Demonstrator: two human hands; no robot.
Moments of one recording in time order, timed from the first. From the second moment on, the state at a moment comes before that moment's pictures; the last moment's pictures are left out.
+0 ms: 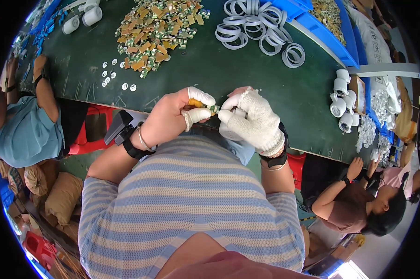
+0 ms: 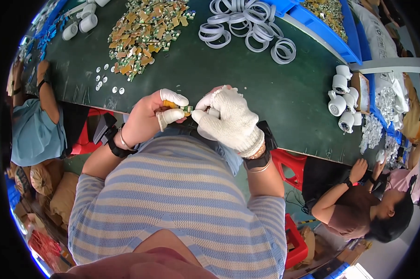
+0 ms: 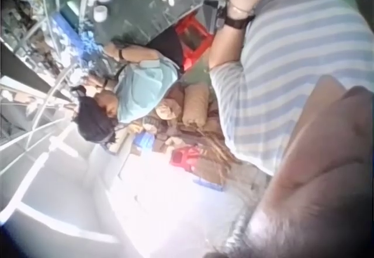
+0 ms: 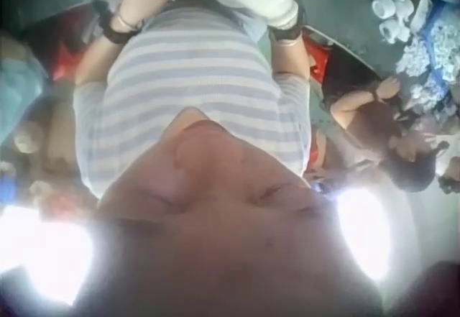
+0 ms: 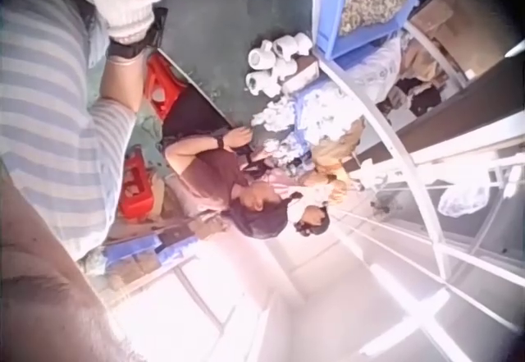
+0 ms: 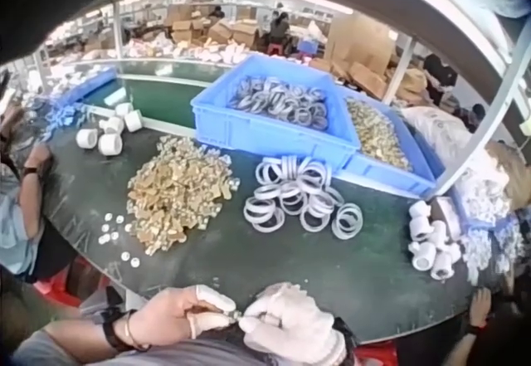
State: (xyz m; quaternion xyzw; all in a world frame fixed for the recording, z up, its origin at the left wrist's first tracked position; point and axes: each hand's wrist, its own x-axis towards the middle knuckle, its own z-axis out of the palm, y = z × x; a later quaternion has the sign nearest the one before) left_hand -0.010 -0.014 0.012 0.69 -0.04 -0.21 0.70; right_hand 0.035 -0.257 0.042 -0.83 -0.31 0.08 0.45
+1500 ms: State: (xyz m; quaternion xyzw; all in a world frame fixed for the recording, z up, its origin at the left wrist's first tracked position) left_hand 0.042 0.201 0.043 0.83 0.09 0.18 0.53; right_hand 0.032 -0.274 0.040 -0.82 -0.28 -0.02 0.50
